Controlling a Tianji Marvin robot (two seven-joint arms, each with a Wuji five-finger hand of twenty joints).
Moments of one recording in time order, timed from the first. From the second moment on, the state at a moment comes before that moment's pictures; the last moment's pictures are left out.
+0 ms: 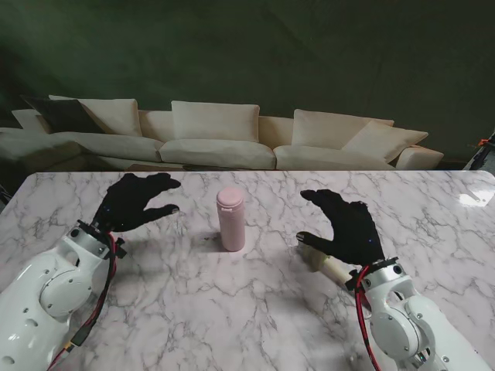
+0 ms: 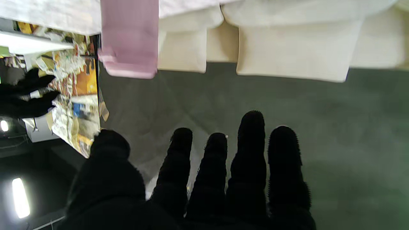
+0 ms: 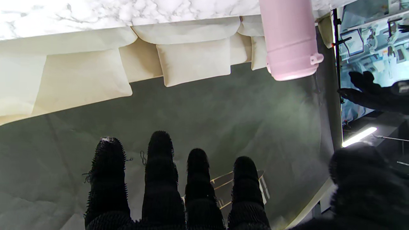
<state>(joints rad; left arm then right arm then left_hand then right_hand) 1.56 -1.08 -1.47 -1.60 1.02 -0.51 0.27 -1.77 -1.11 1.37 -1.77 -0.95 -0.17 -0.33 0.84 -0.04 -0.04 -0.05 0.60 0.10 0.26 0.50 0.65 0.17 0.16 0.26 0.72 0.24 0.36 0.51 0.29 0.25 0.99 0.58 0.24 -0.18 0.39 -0.06 0.19 -0.10 0.33 0.46 0.33 0.10 0.46 0.25 0.56 0.16 0.18 0.23 0.15 0.43 0.92 0.38</state>
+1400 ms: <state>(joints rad) 1.56 -1.18 -1.32 -1.47 0.31 -0.27 0.24 -1.58 -1.17 1.20 -1.53 -0.65 -0.25 -0.39 0.89 0.04 -0.03 -0.05 0.48 0.18 0.17 0.48 0.60 0.23 0.12 0.29 0.54 0.29 0.26 0.47 0.15 0.27 0.82 0.57 0.28 -0.12 0.35 -0.06 0.31 -0.11 0.52 0.39 0.43 0.07 0.47 0.27 0.58 0.12 0.19 0.24 0.19 0.42 0.95 0.39</state>
